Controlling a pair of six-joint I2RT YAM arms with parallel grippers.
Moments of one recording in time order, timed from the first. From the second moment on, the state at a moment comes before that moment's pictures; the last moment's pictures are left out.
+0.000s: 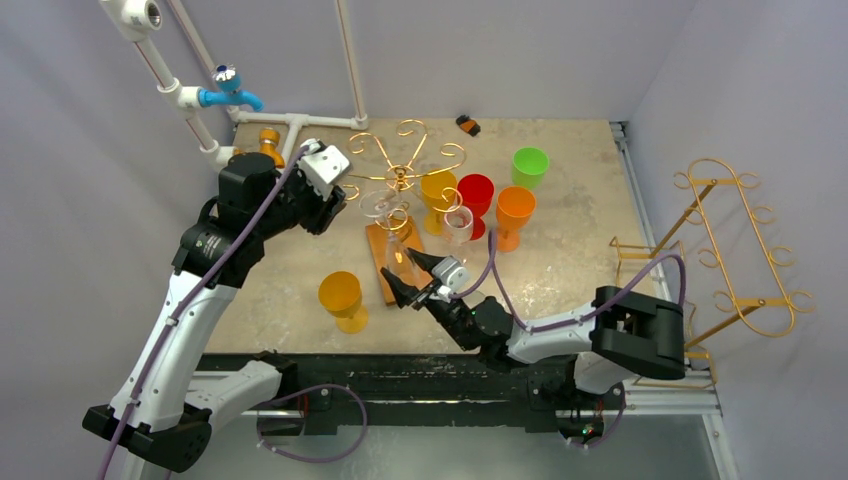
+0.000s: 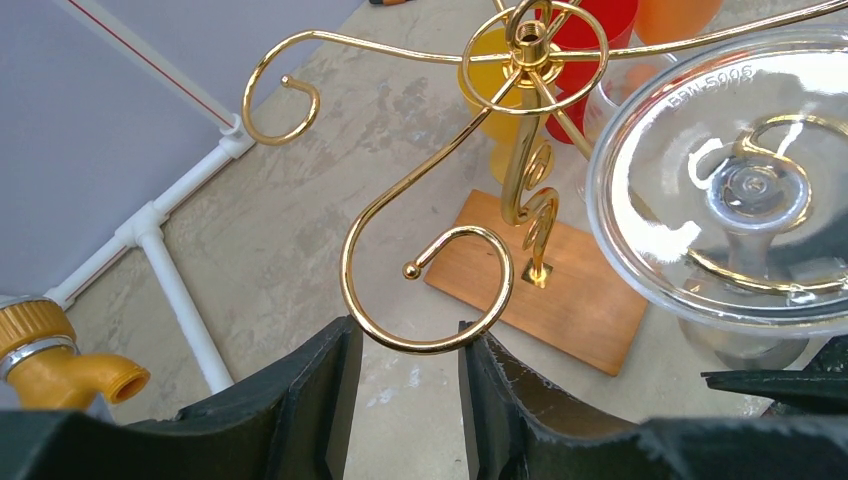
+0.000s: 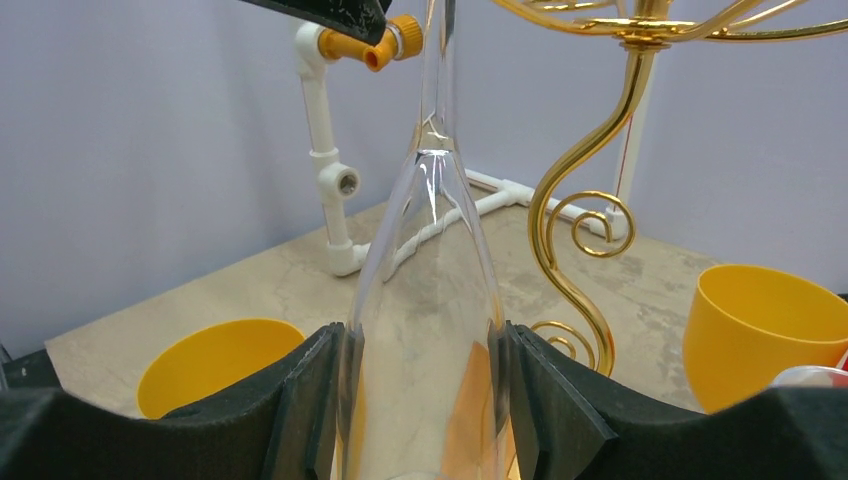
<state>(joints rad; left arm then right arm) -0.37 1.01 1.34 -0.75 0.22 0.38 1.31 1.47 0.50 1.30 0.55 -0.14</state>
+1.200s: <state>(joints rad) -0.37 1.01 1.33 -0.75 0.18 0.38 1.31 1.58 0.52 1.49 0.51 -0.25</state>
